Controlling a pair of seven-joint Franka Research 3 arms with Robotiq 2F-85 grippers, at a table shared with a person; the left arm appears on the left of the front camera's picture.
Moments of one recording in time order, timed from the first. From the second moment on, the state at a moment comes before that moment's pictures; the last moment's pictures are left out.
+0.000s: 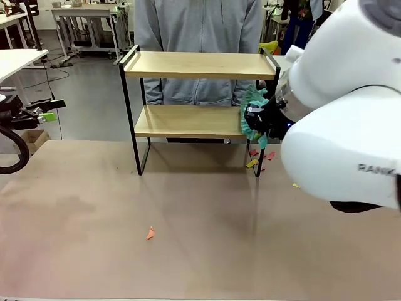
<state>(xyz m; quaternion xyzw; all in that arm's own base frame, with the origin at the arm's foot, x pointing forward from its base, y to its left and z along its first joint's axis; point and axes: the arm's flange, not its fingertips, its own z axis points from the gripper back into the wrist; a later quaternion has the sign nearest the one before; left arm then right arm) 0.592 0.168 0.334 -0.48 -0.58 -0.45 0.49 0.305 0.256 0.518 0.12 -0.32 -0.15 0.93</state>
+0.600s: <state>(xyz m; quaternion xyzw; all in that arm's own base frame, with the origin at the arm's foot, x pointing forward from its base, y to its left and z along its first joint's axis) 0.592 0.168 0.334 -0.48 -0.58 -0.45 0.49 0.295 0.236 0.543 0.25 -0.27 0.05 0.93</state>
